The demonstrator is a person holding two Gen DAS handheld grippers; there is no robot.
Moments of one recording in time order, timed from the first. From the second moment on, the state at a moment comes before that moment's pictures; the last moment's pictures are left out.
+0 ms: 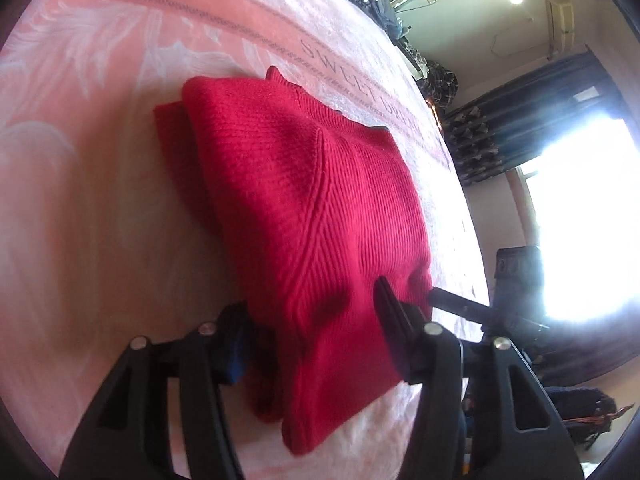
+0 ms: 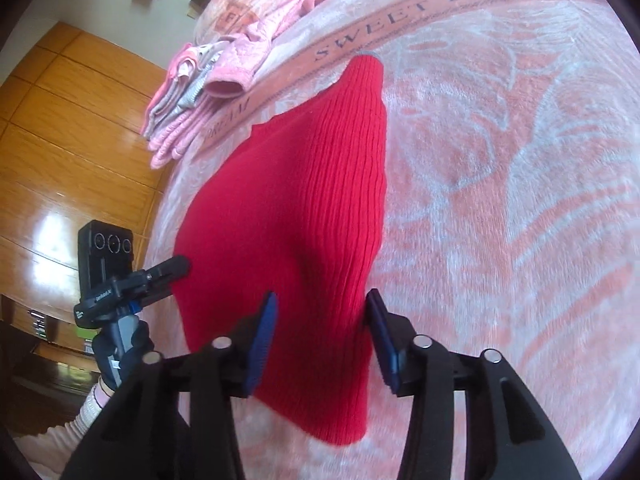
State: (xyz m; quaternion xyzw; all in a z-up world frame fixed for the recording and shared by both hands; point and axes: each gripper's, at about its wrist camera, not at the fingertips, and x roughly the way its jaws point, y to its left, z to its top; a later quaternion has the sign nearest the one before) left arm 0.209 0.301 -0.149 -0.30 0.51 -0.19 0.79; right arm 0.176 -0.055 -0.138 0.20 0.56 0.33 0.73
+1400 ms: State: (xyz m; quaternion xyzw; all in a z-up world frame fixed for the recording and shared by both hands) left arm 0.149 0.303 -0.153 -0.21 0.53 -0.06 0.82; right arm 0.128 -0.036 -0.118 0.11 0.53 0.19 0.82
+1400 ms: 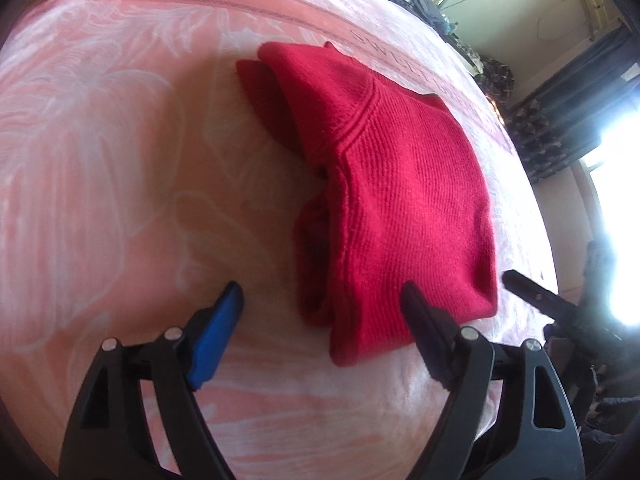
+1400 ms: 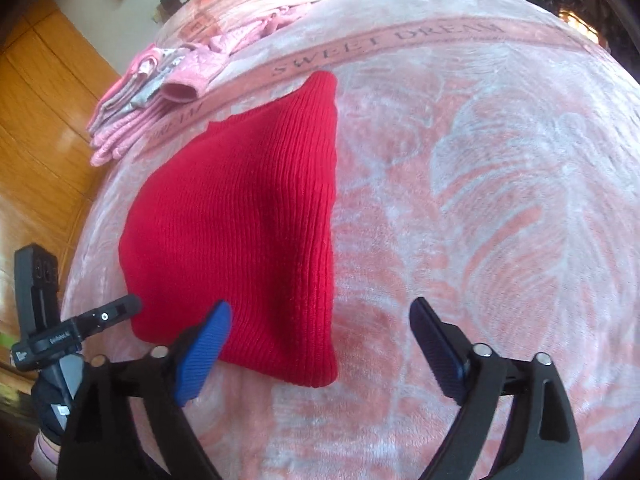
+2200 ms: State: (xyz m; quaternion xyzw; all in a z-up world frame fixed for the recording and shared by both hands) left arm 0.094 0.285 -0.094 -0.13 0.53 0.05 0.84; right arm 0.092 -0.038 -0.073 0.05 0.50 0.12 0.86
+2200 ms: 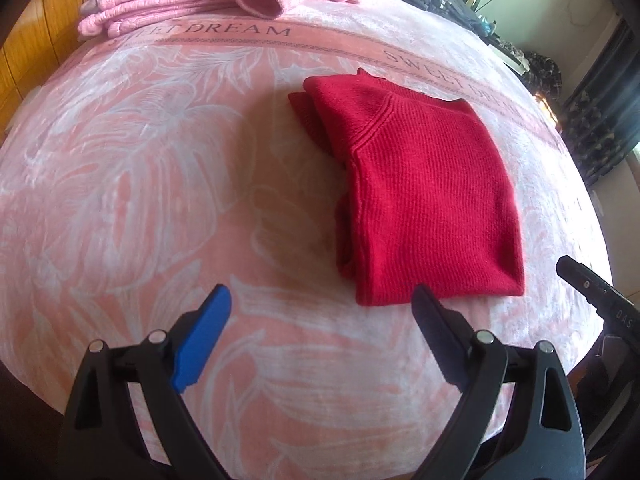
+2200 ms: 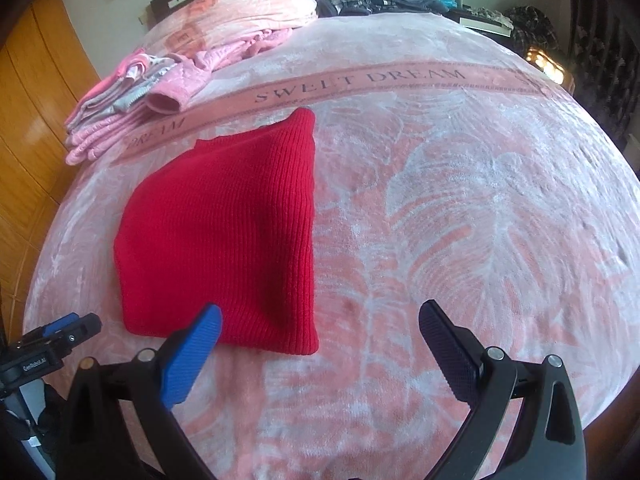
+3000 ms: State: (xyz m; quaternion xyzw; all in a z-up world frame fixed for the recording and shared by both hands) left arm 0.056 0.276 -0.059 -0.08 0.50 0.09 0.86; right arm 0.039 -0.032 -0.026 0.00 0.44 0.09 0.89
